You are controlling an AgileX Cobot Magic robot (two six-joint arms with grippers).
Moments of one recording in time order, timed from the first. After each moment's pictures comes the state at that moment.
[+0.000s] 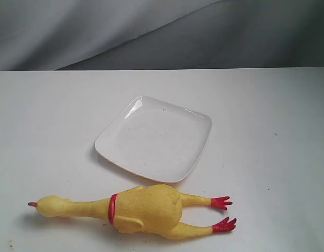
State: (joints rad) left arm 0.14 0.00 0.00 0.01 0.29 -0.09; right arm -0.05 0.00 0.00 -0.04 0.34 0.01
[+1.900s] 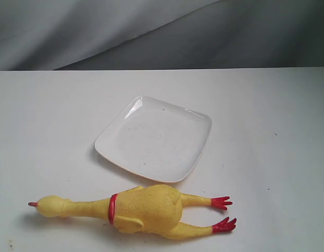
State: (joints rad) left arm 0.14 0.00 0.00 0.01 0.29 -0.09; right arm 0.07 0.67 -0.67 -0.45 0.36 0.44
